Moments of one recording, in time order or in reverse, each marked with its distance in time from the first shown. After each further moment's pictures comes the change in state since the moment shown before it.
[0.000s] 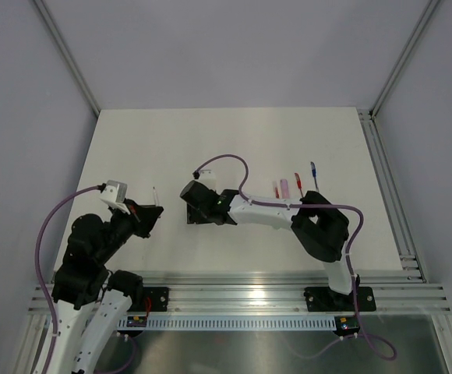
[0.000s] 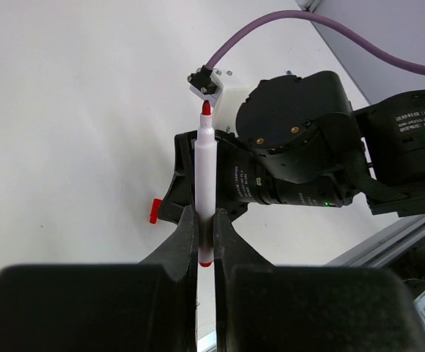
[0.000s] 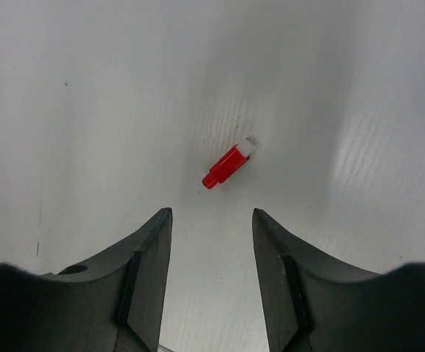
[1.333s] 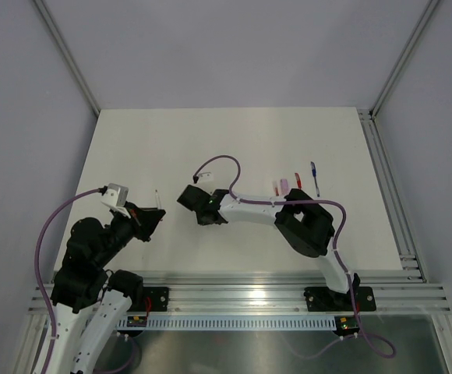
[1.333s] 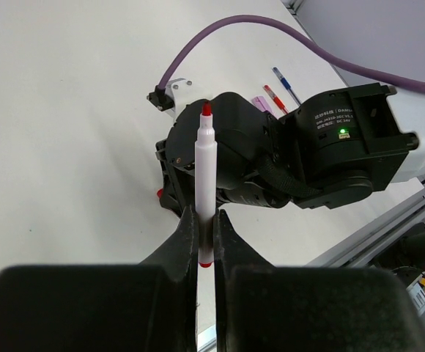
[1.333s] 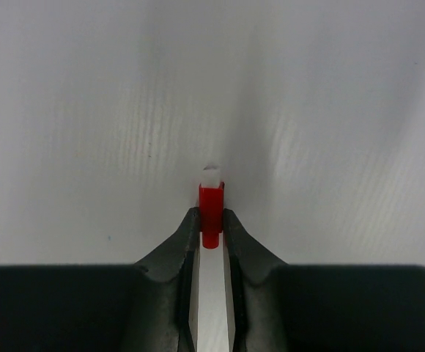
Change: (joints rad) left arm -0.026 -0.038 -0.010 -0.006 0.016 0.003; right arm -0.003 0.159 0.124 -0.146 0.140 -0.071
